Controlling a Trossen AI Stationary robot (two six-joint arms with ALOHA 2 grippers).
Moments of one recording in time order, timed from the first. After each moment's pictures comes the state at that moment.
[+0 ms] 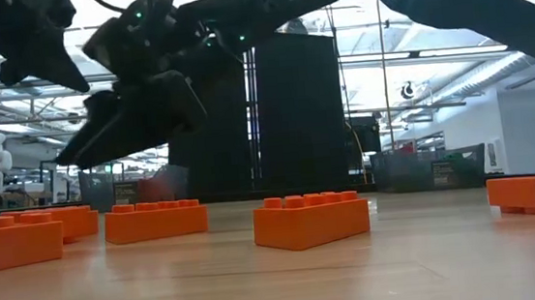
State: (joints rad) left arm -0.30 0.67 0.71 -0.97 -0.61 -0.95; right arm -0.01 2.59 2.28 -0.49 -0.56 -0.68
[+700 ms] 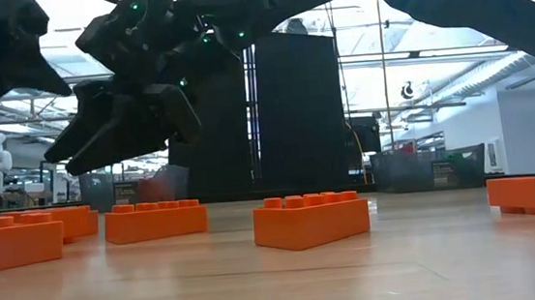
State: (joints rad) left arm -0.30 0.38 0.60 -1.01 -0.63 -0.85; right arm 0.00 2.59 2.28 -0.46 -0.49 -0.80
